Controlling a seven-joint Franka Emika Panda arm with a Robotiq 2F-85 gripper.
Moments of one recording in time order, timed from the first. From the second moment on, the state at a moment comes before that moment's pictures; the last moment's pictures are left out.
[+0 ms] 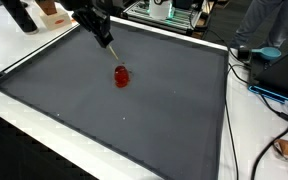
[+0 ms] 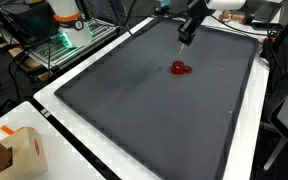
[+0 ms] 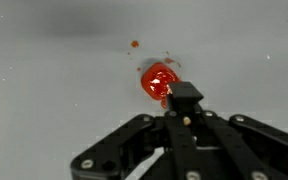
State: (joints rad) arm -0.01 0.51 0.01 -1.50 0.17 1.76 0.04
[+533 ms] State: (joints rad) arm 0.06 0.51 -0.01 -1.50 -0.04 1.76 0.19
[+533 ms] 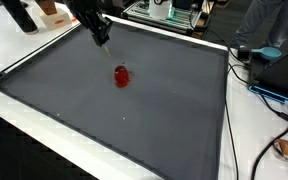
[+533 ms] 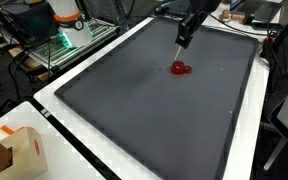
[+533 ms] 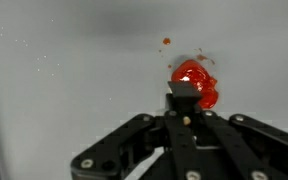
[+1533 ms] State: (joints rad) arm 0.07 0.51 -0.01 -1.49 -0.05 1.75 0.20
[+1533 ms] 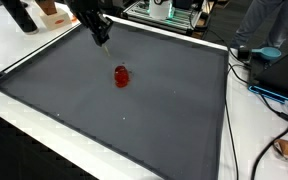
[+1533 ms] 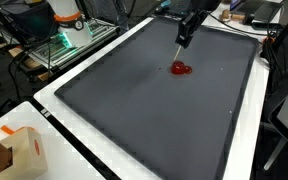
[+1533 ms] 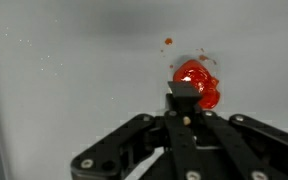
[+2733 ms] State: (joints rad) arm 0.27 0.65 -0.10 -1.49 -0.48 1.73 0.84
